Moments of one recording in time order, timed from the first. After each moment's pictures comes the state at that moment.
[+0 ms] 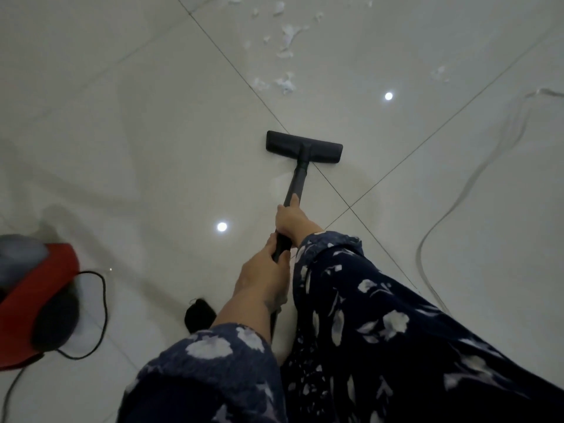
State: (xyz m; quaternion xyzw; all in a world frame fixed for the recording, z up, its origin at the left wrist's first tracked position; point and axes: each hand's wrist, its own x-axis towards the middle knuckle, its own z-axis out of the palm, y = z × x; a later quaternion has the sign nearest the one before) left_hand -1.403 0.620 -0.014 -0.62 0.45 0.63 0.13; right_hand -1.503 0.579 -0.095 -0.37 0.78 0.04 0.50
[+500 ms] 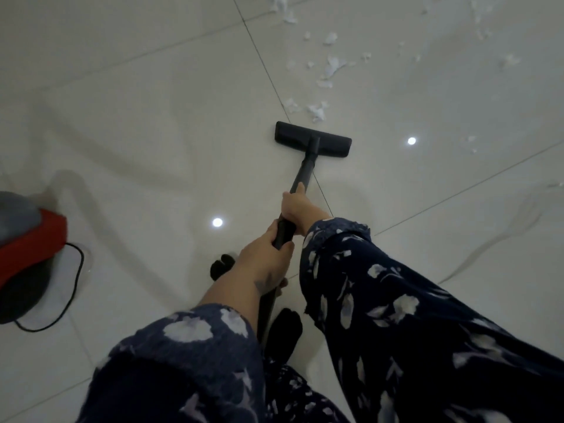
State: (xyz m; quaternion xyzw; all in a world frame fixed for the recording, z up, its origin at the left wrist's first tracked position) left_hand -1.440 0.562 -0.032 -0.63 0.39 0.67 0.03; right_hand -1.545 0.490 -0.102 -0.50 0.72 0.22 0.42
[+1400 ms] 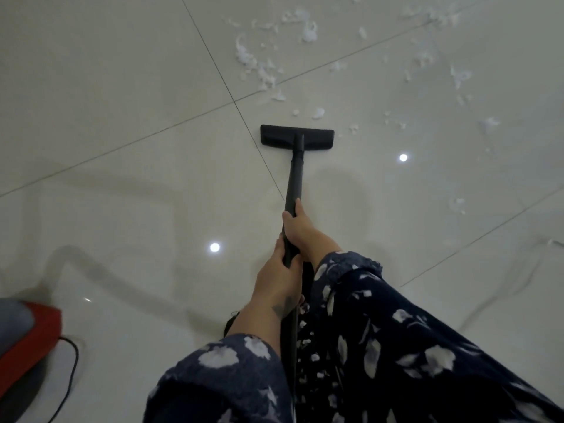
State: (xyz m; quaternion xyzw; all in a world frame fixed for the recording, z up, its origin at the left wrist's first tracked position) left_hand -1.495 0.378 -0.007 -0.64 0.36 0.68 -0.05; right_hand -1.579 0.315 -0.064 -0.21 0.76 -0.08 0.61
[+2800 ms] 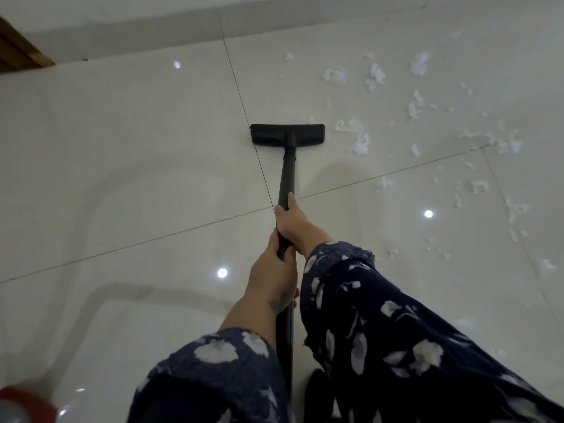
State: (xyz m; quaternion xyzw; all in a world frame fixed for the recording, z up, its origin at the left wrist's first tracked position) left_hand -1.468 0.041 -0.018 -0.68 0.31 0.65 -0.16; right_hand -1.530 -0.042 -0.066 -0.34 0.71 -0.03 0.61
